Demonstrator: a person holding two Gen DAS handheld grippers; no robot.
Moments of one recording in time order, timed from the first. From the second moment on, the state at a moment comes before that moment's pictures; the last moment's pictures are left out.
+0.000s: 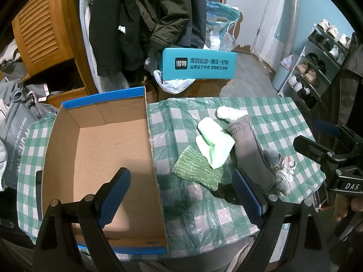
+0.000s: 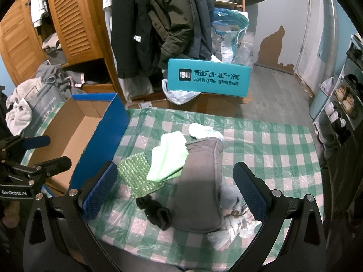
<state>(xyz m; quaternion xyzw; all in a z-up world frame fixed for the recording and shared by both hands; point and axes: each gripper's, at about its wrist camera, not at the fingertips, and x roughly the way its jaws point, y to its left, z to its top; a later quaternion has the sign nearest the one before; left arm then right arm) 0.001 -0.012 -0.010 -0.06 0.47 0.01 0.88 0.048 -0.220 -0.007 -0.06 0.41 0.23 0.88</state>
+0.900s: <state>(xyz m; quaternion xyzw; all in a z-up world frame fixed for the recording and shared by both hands) 0.016 -0.037 -0.034 -0.04 0.50 0.00 0.86 0.056 -0.247 -0.017 -0.06 0.43 0.20 0.88</state>
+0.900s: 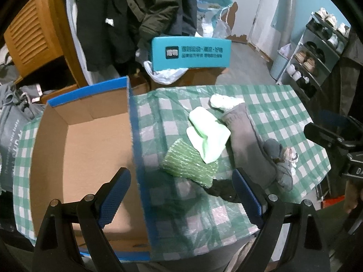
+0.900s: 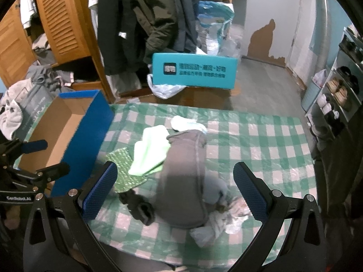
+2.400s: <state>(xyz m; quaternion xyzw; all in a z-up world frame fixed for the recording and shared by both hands) 0.060 -0.121 -0.153 -0.05 0.64 -0.02 0.77 0.083 -0.329 -0.155 -0.04 0.60 0.08 0.80</state>
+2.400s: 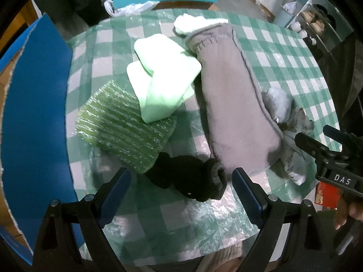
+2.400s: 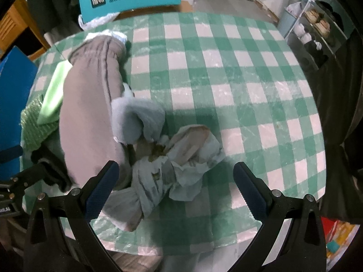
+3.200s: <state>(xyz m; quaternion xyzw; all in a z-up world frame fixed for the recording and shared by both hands) 0.055 -0.121 -0.160 -0.06 0.64 -0.08 0.76 0.078 -0.314 -0.171 -0.05 0.62 0.13 0.77</state>
